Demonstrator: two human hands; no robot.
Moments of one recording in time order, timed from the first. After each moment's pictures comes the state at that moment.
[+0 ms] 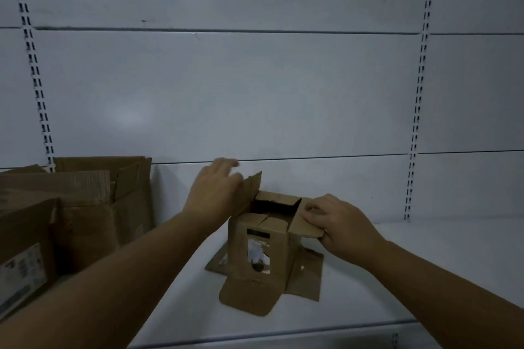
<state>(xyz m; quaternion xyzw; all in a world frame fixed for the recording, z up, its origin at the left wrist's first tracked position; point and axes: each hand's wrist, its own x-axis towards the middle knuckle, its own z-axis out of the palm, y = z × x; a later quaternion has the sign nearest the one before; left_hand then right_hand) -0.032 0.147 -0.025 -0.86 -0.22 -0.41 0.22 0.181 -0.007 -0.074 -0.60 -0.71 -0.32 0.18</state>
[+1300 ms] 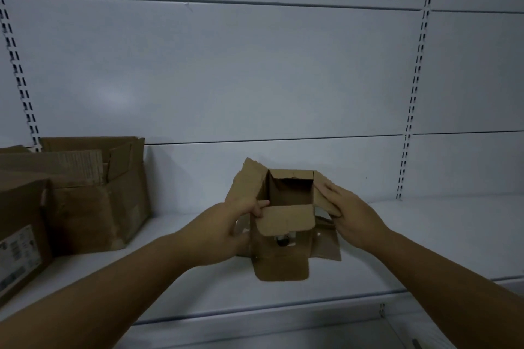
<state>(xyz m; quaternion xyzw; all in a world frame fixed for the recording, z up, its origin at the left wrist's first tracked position) -0.061 0.111 -0.074 -0.96 -0.11 -0.21 -0.16 0.212 -0.012 -0.109 -0.72 -0.63 -0.08 0.29</state>
